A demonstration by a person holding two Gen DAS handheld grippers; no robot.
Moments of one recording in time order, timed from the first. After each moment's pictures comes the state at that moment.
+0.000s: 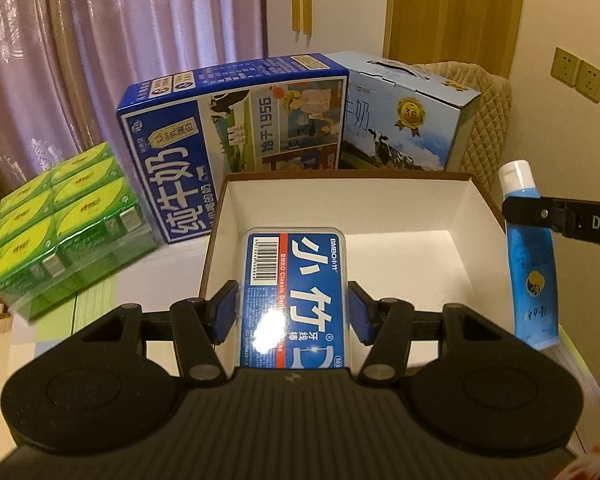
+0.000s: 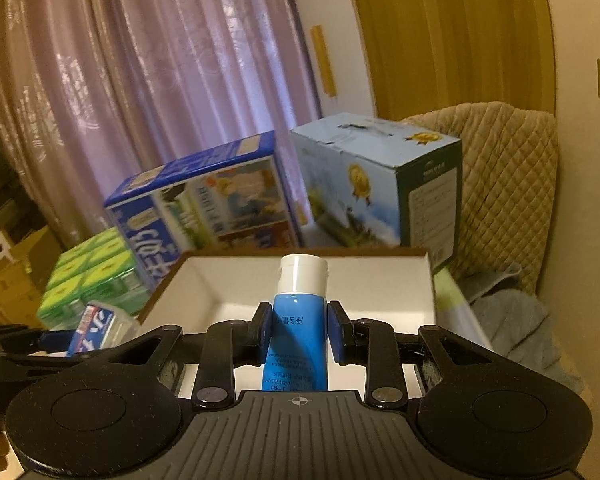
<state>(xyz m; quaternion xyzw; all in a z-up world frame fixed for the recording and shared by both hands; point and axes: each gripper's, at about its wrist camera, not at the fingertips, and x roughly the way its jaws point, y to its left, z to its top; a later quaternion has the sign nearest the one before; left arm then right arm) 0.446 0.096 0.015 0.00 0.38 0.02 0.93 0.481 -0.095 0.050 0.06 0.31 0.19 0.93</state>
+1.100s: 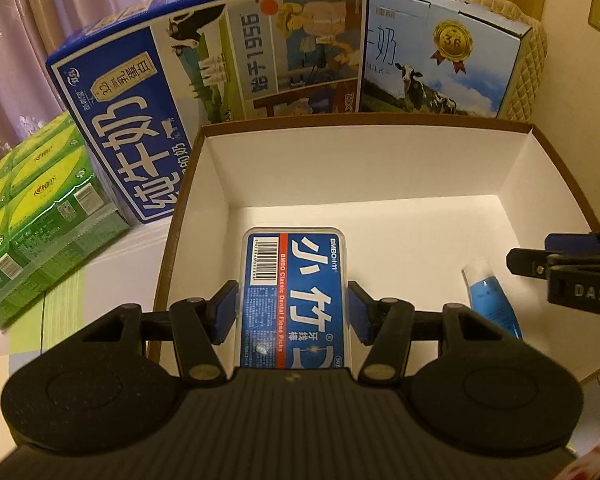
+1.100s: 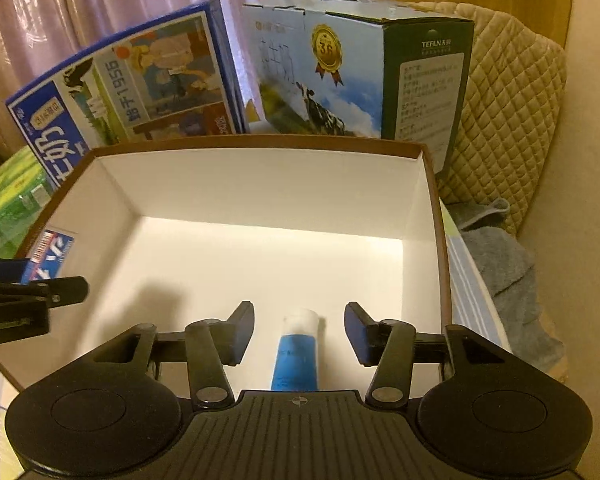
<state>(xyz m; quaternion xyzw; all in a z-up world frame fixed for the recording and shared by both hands) 0.526 0.098 -0.059 0.03 0.45 0.04 0.89 0.542 -0.088 -0.048 0.00 0.44 0.15 0.89</state>
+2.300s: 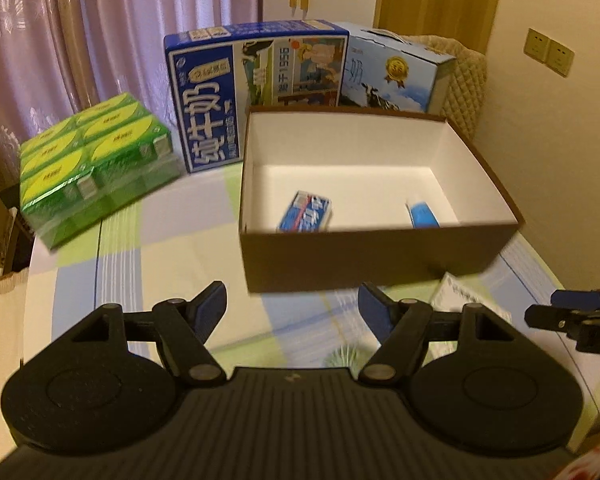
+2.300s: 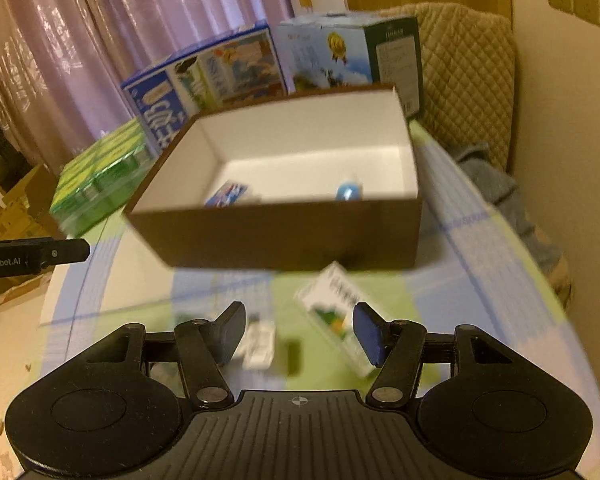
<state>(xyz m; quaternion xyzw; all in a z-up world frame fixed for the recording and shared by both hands) 0.317 0.142 0.012 -0.01 0.41 -0.01 0.91 0.303 -0.100 0.006 0.06 0.43 0.15 0.89</state>
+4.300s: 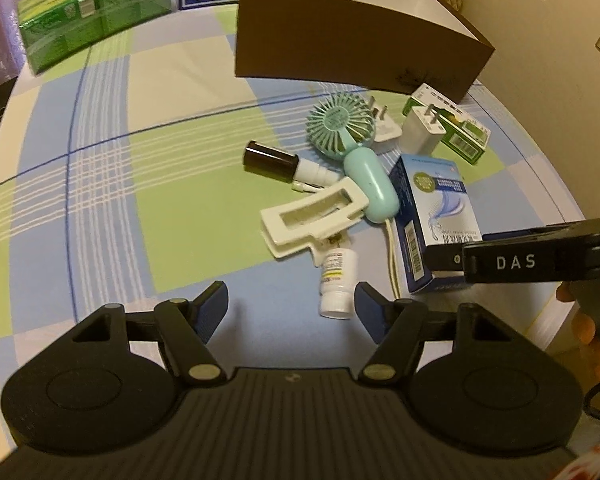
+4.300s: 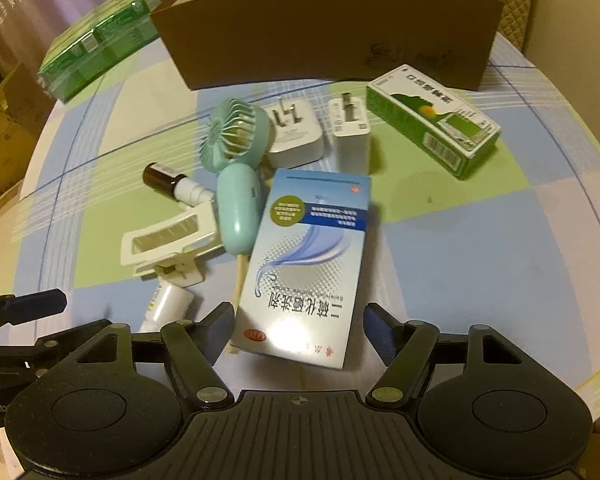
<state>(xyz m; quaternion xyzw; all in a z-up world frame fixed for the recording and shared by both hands) 0.178 0.153 -0.091 -0.05 0.51 -0.05 0.85 0.228 -0.014 -0.085 0.01 0.56 0.12 0.82</state>
